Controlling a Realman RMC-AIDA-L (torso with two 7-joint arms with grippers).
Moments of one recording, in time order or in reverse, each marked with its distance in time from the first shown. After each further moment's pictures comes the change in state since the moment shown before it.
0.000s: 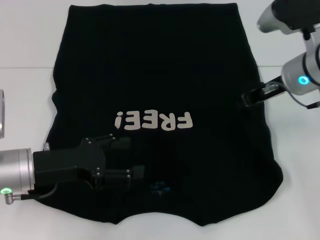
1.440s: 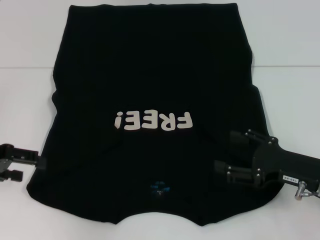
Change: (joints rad) left arm -0.073 0.236 -0.030 0.188 0.479 0.051 -1.306; right arm -0.454 -0.004 0.264 0.407 0.923 -0.248 -1.616
